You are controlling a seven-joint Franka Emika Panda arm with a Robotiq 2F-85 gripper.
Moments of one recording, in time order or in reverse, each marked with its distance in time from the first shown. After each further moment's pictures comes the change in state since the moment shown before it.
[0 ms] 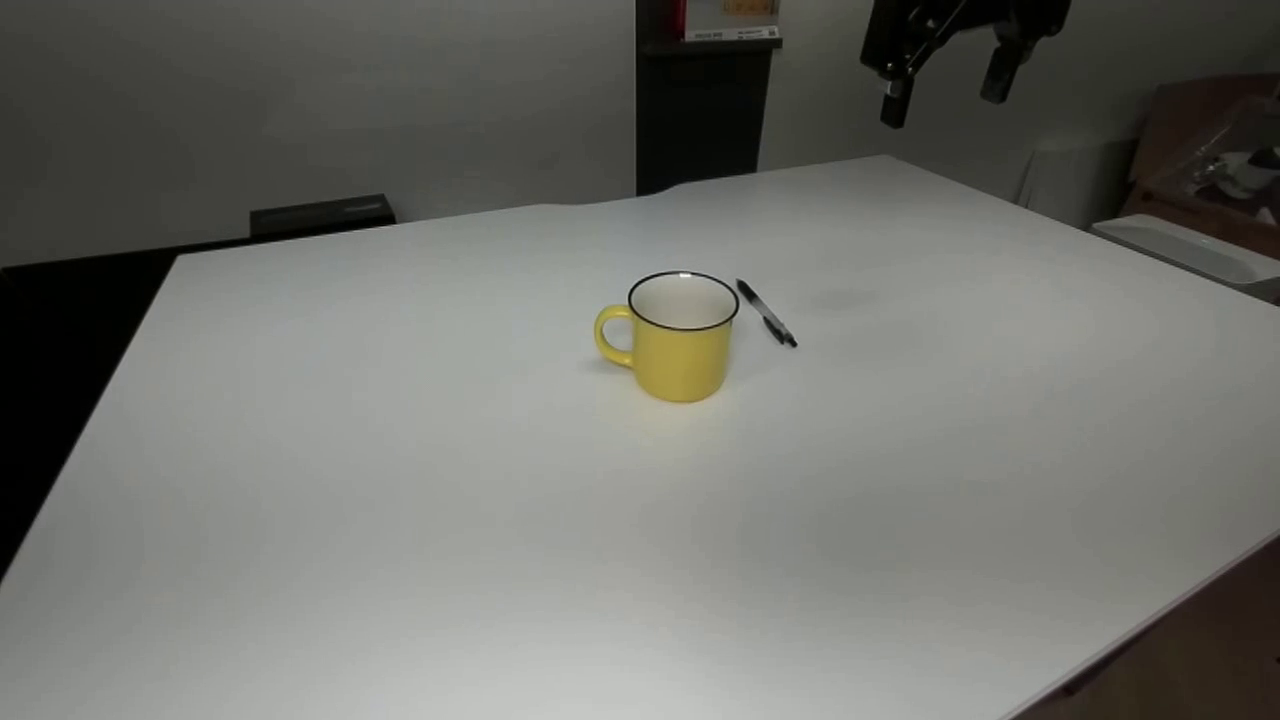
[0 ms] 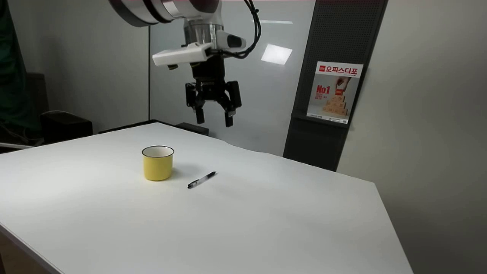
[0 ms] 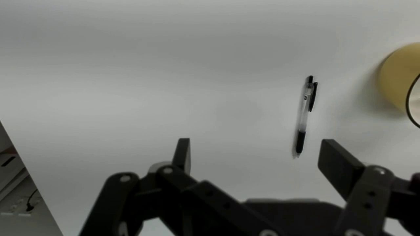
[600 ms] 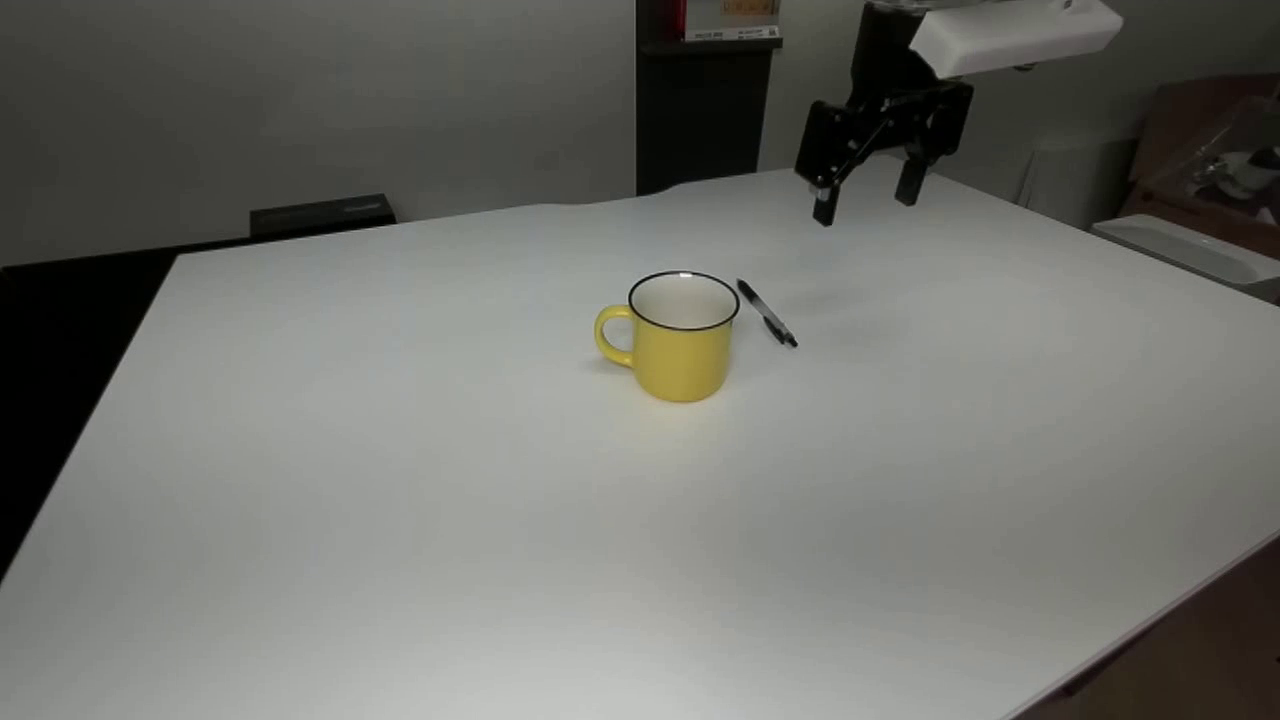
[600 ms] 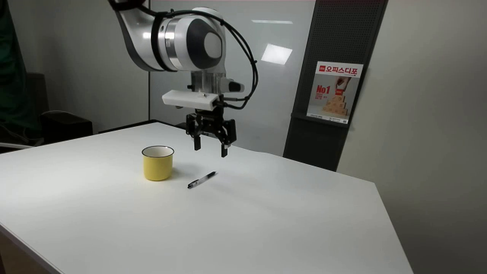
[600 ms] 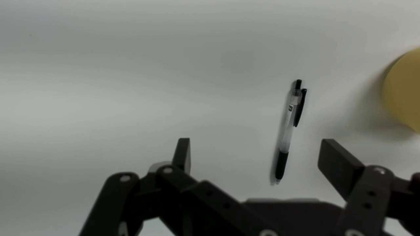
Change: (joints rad) arm 0.014 0.271 0.002 0.125 0.128 0.124 -0.148
